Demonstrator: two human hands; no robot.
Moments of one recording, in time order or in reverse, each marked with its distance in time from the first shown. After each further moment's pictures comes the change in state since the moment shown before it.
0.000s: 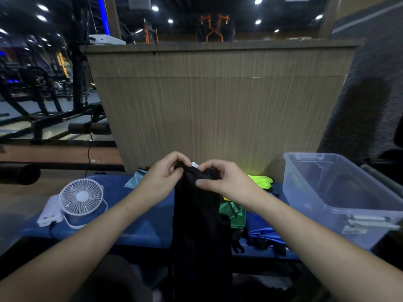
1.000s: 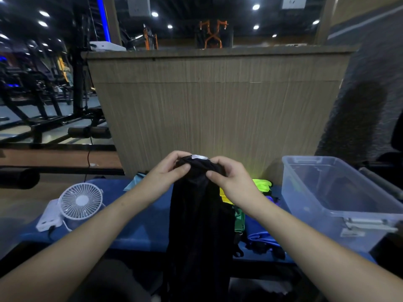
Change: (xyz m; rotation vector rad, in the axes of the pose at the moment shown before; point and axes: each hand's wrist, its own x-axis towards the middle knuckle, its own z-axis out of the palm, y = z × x) left_hand 0.005 0.012 -0.003 -0.188 -0.109 -0.065; right_hand -0.002 -0.001 -0.002 0.084 0.167 -0.155
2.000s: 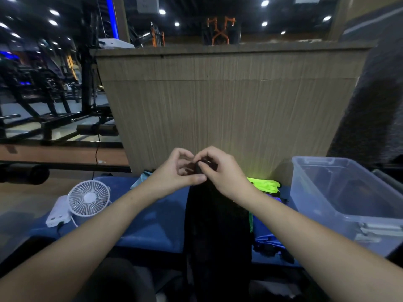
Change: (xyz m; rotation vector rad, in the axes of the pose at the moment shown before) left_hand 0.013 -0.025 -0.012 -0.024 -0.016 -0.075; right_hand 0.035 -0.002 0.025 -0.252 -0.011 -0.280
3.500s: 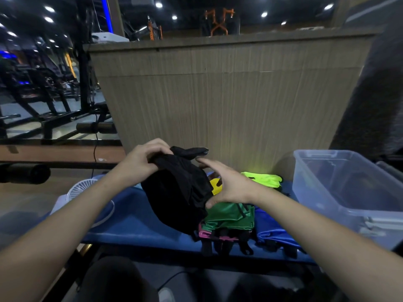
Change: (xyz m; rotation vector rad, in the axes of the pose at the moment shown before) left_hand 0.006 -0.002 -0.067 0.463 -0.006 0.286; right_hand -0.019 0.044 -0.014 -0.136 -0.488 0.221
